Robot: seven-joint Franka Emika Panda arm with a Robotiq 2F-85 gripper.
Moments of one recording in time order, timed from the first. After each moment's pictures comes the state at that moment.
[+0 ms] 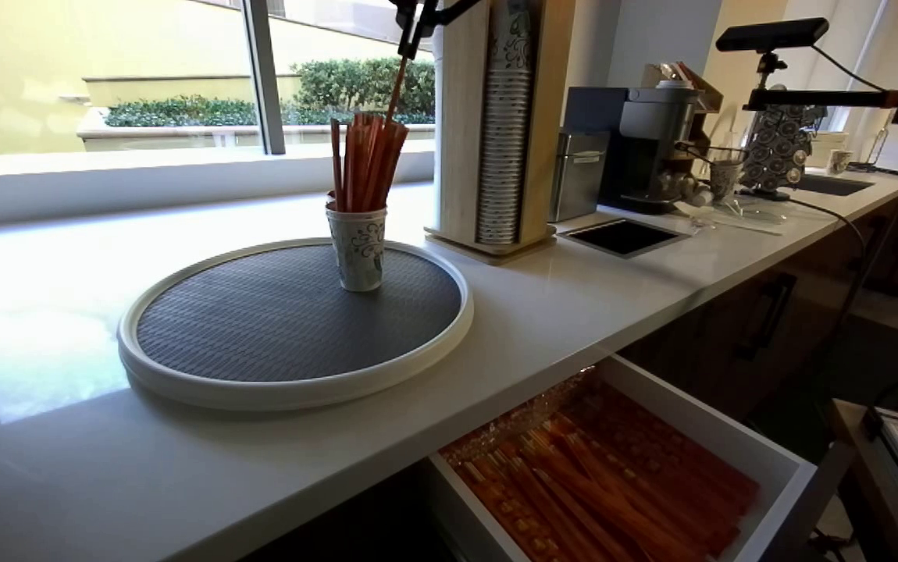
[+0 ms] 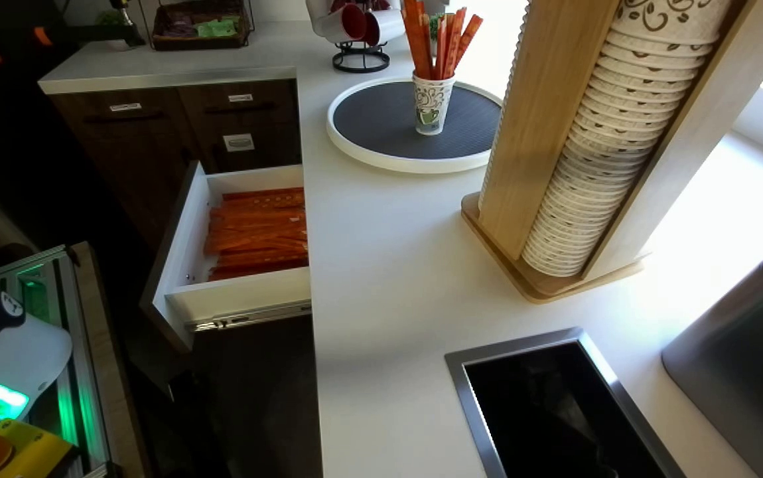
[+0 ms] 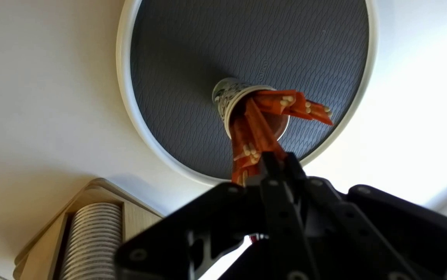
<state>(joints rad) 0.03 0.22 -0.04 -1.42 0.07 1.98 1.04</state>
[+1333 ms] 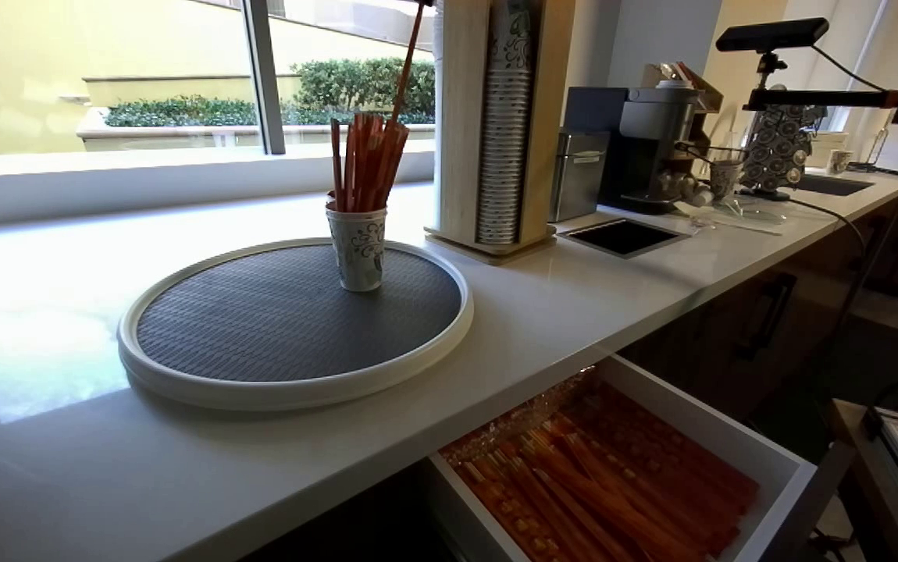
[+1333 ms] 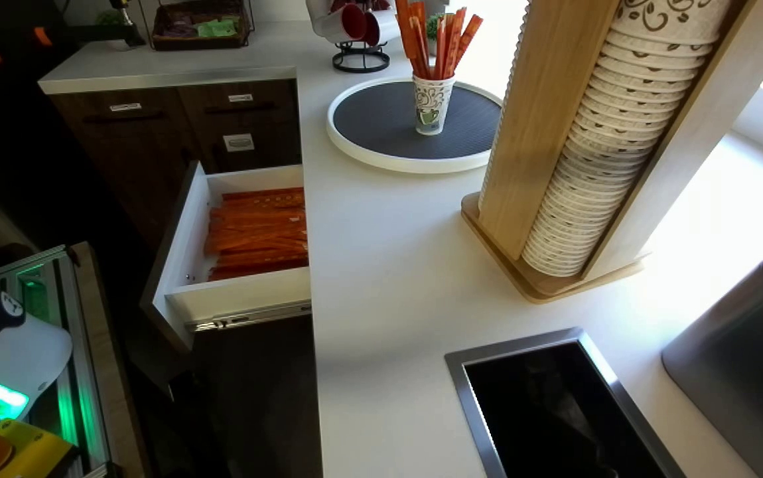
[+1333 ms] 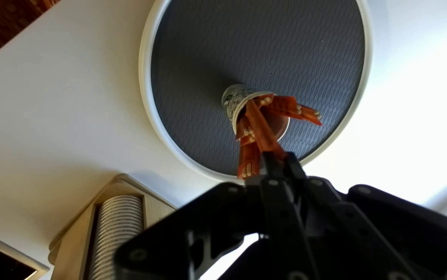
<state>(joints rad) 0.04 0.19 -0.03 -1.33 0.04 1.82 1.09</state>
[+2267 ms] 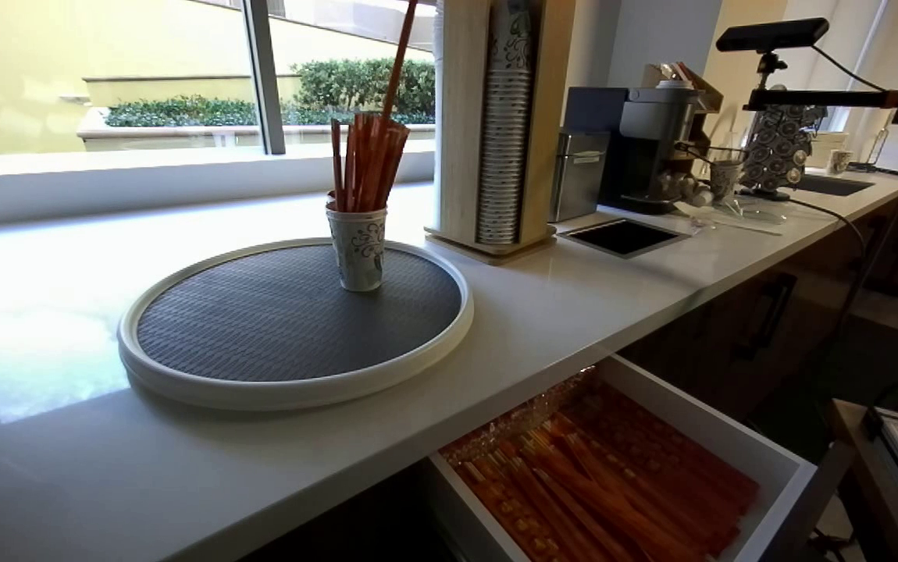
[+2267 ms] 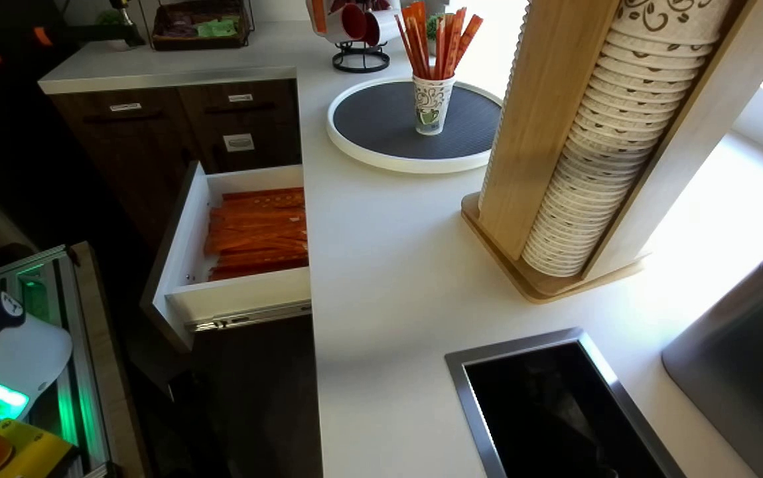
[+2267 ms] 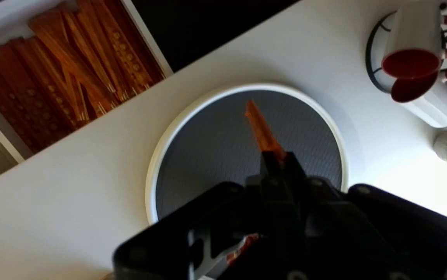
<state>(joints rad) 0.06 0.09 0.04 -1.37 0.24 1.65 1.06</state>
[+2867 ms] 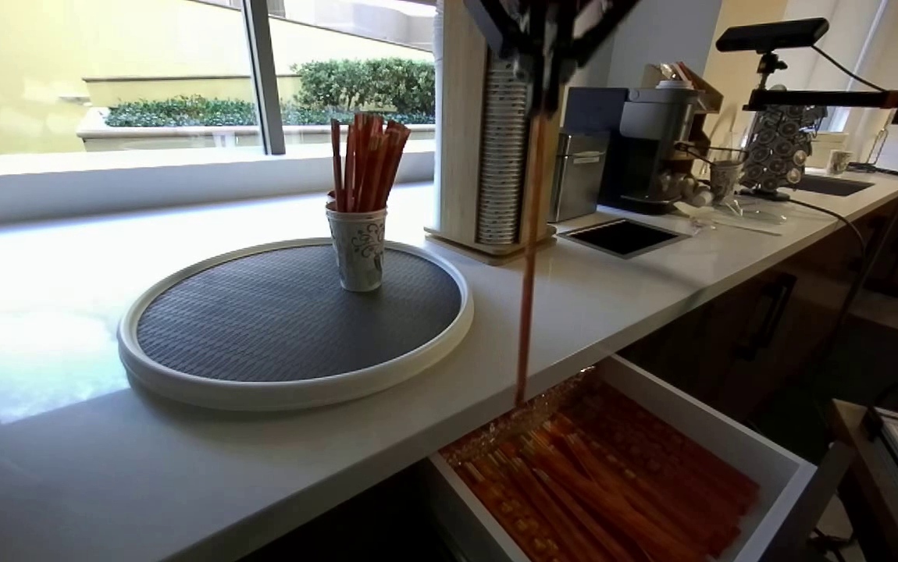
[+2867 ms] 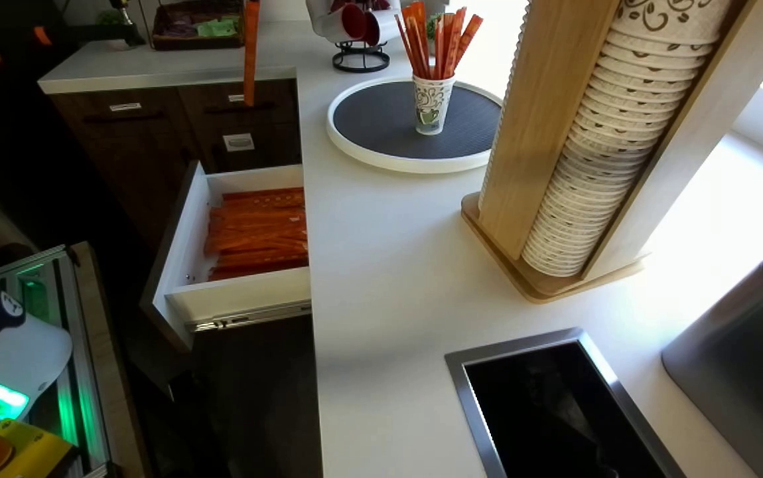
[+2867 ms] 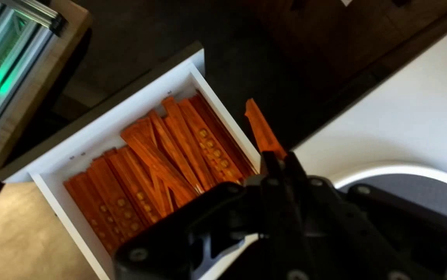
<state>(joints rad) 0.04 -0.03 0.02 -1.81 0.42 1.64 1.07</state>
